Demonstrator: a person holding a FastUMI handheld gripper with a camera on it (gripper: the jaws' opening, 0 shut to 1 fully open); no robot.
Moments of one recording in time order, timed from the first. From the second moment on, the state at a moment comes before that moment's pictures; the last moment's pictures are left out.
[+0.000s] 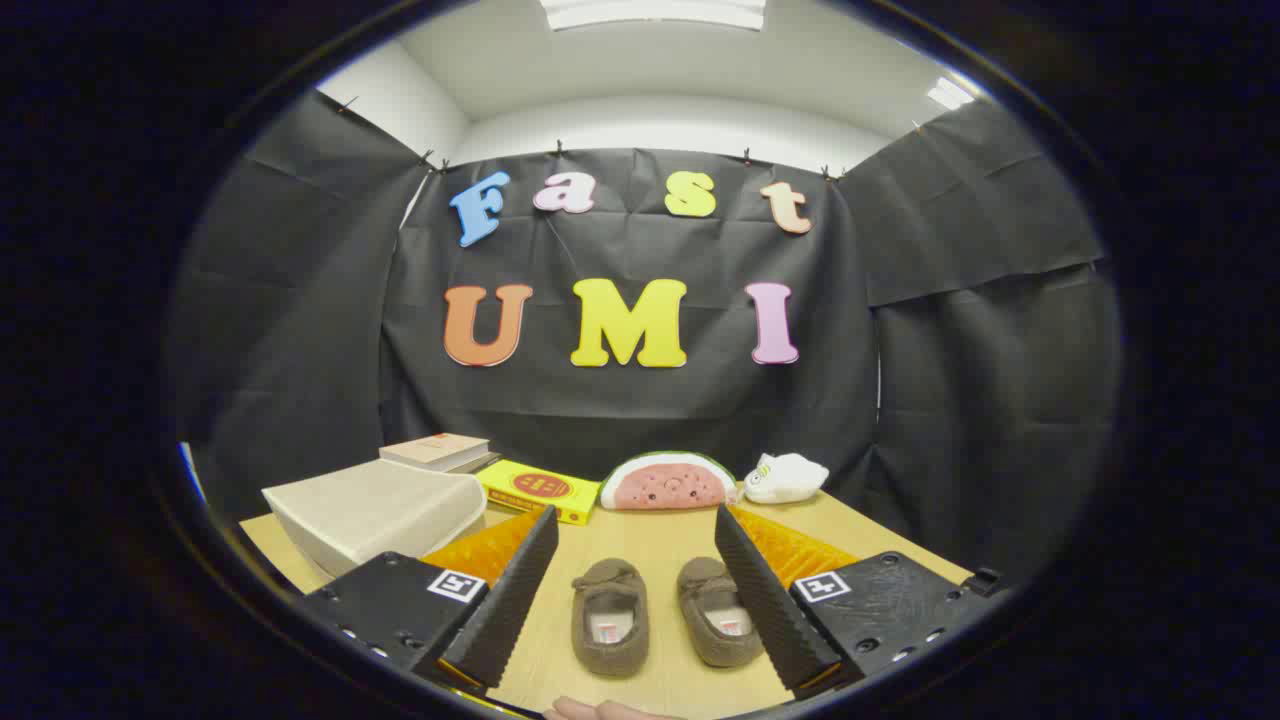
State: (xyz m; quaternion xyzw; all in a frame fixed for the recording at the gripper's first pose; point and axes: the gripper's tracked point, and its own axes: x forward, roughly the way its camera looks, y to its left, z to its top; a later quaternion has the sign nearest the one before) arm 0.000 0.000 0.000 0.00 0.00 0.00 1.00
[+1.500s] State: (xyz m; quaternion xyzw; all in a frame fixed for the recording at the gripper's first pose) arm 0.052 0.064 -0.013 0.12 0.10 0.14 0.98
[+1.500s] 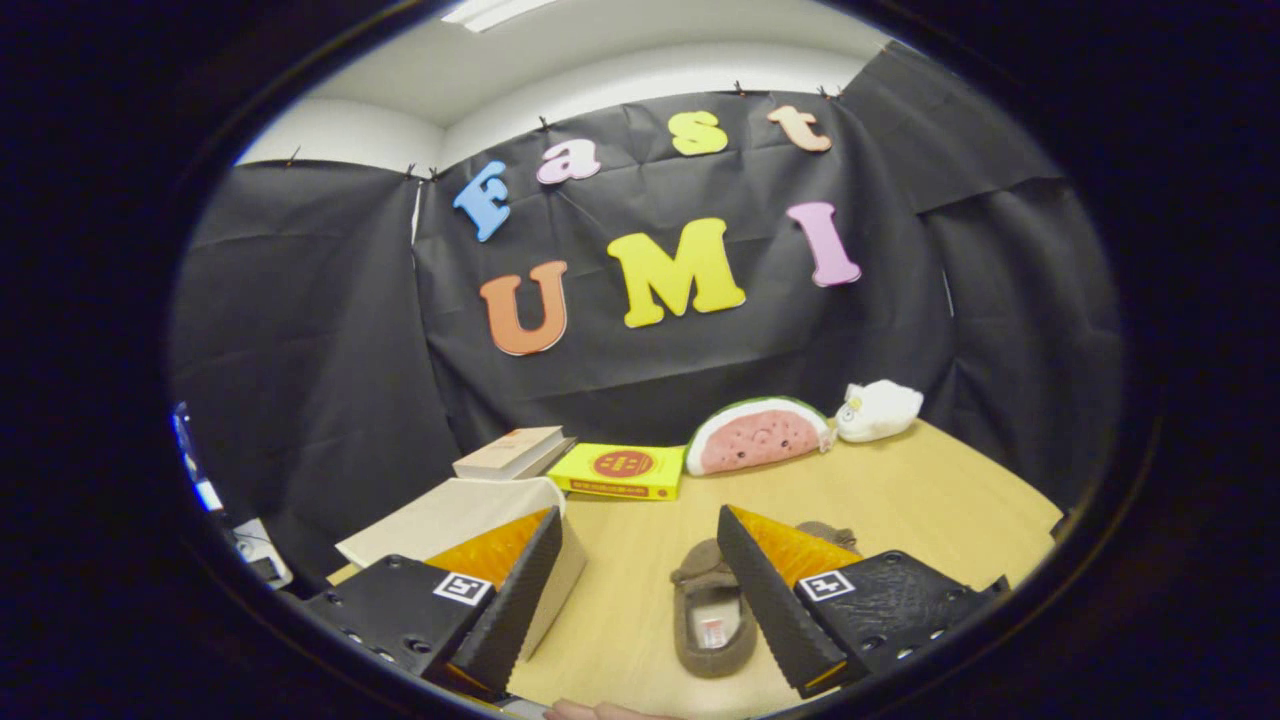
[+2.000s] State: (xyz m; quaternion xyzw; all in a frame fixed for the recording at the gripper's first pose) arm 0.112 0.152 -0.066 0.27 0.22 0.33 0.88
